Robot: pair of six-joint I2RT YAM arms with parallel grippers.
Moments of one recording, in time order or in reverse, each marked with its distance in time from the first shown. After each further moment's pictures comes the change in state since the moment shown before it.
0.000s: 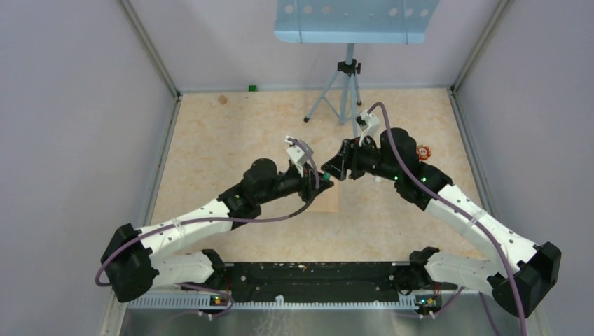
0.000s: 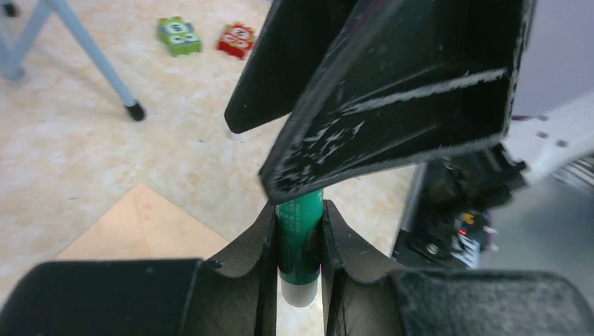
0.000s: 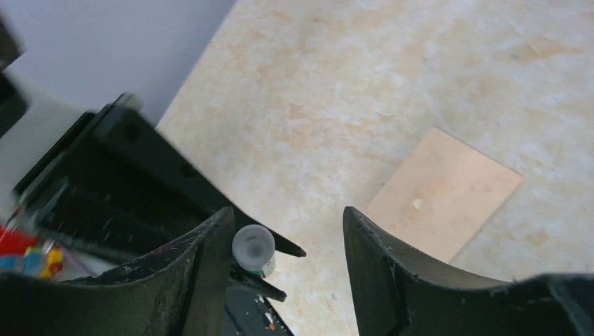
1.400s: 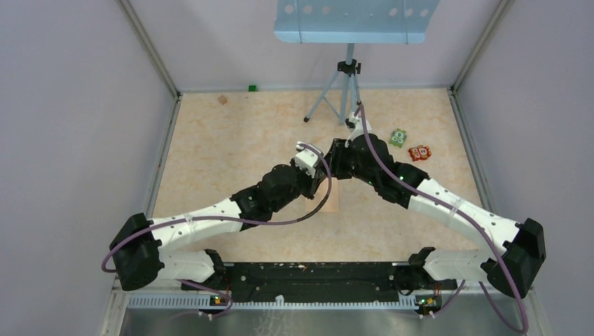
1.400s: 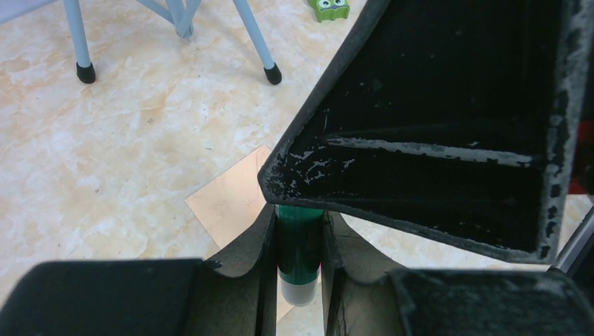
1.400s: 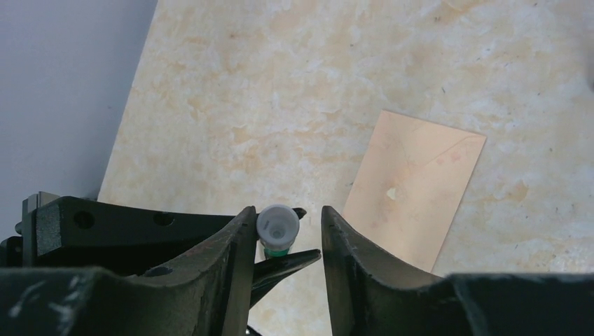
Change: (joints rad) left arm -0.170 0.110 0.083 -0.159 -0.605 0.192; right arm 0.164 0.128 0.040 -0.046 0.463 0.203
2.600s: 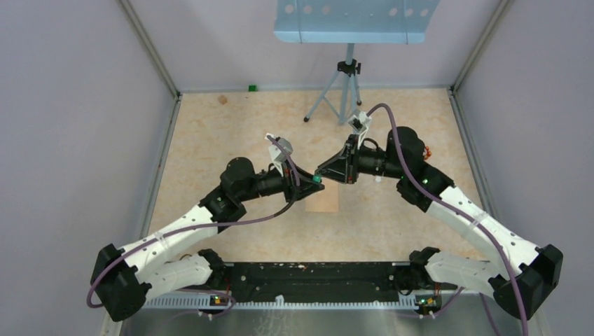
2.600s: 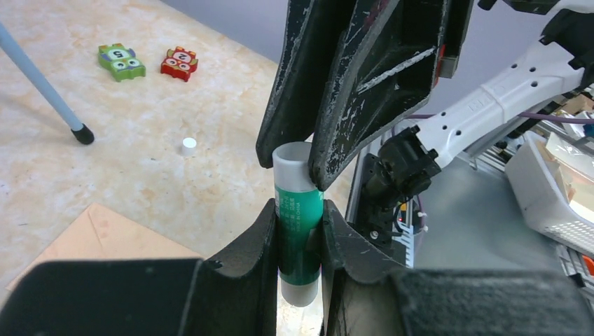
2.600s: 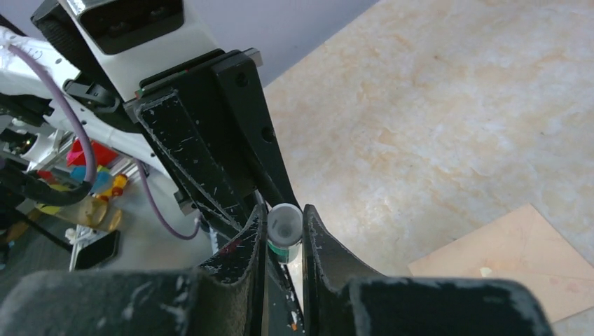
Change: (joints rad) left arm 0.229 -0.230 -0.091 0.132 0.740 -0.241; right arm -0.155 -0.144 -0.048 0.202 -0.713 -0.239
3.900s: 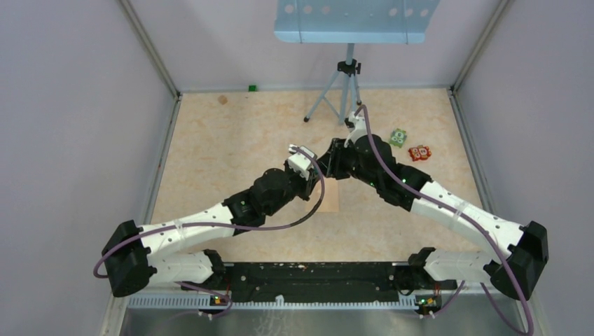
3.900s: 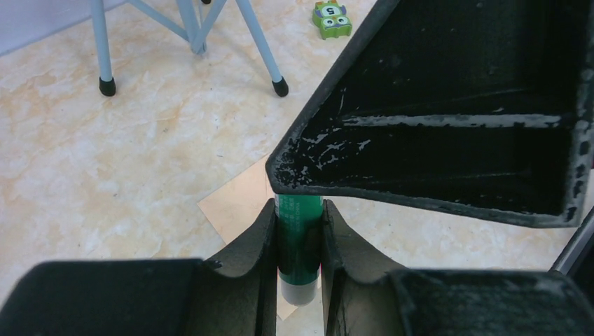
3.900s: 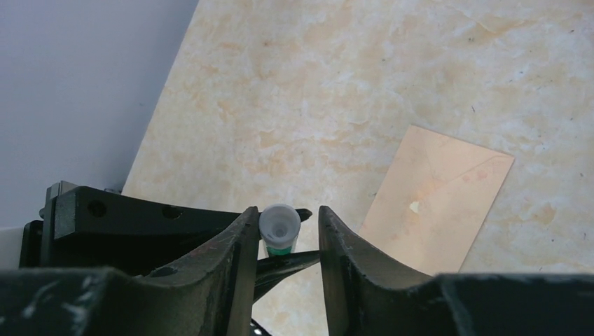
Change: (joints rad) left arm -0.240 0.145 0.045 -0.114 -0.769 0.264; right arm 0.173 0.108 0.042 -0.152 0.687 0.212
